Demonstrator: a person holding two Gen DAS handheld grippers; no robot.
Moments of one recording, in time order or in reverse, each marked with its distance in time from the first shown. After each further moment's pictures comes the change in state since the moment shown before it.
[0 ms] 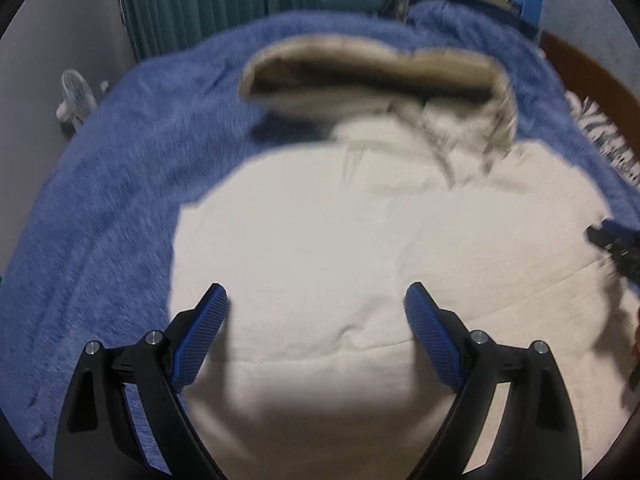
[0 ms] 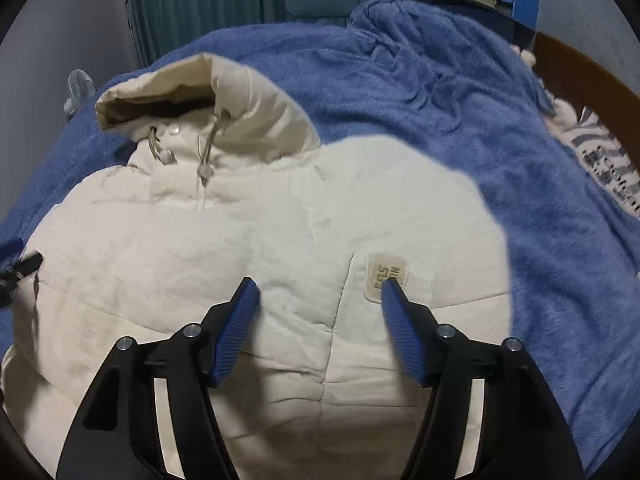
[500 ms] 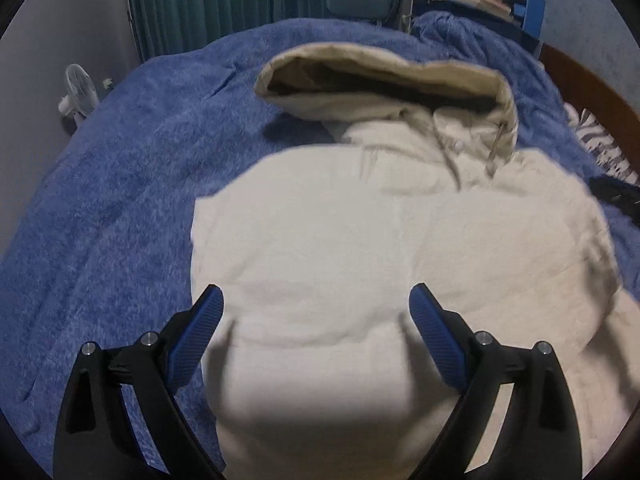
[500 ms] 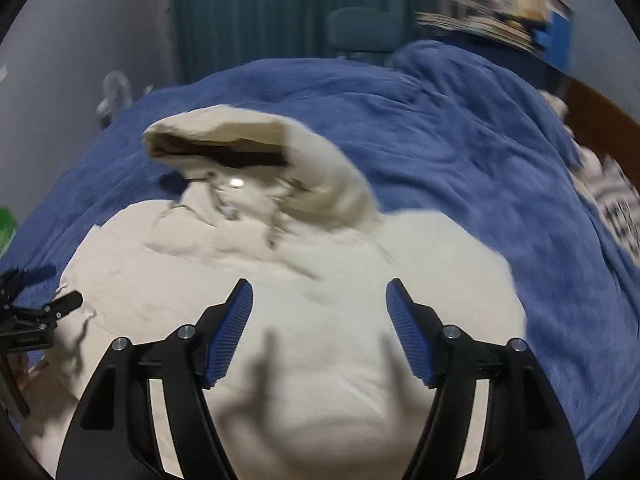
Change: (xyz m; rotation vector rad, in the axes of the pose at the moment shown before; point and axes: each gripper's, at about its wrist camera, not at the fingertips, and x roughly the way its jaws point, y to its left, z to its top) left arm -0.019 0.019 -0.002 -0.032 -0.059 -0.042; right arm -0.029 0.055 0.055 -0.145 -0.097 0.074
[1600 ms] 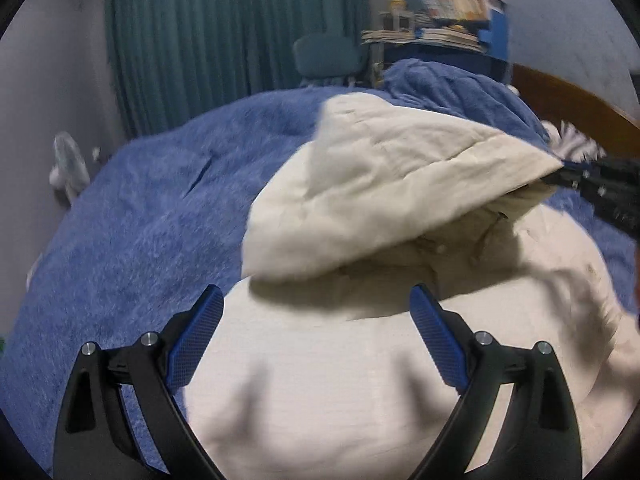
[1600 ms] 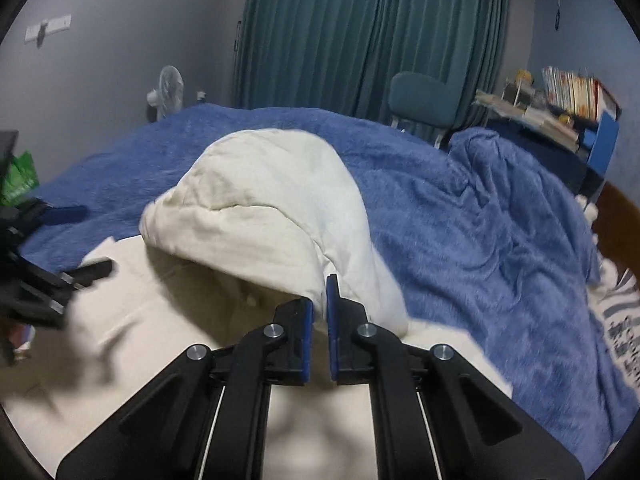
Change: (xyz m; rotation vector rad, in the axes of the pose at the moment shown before) left arm 0.000 -0.041 0.056 0.158 -0.235 0.025; right arm -0.002 0.019 0.040 -0.220 -0.186 0.066
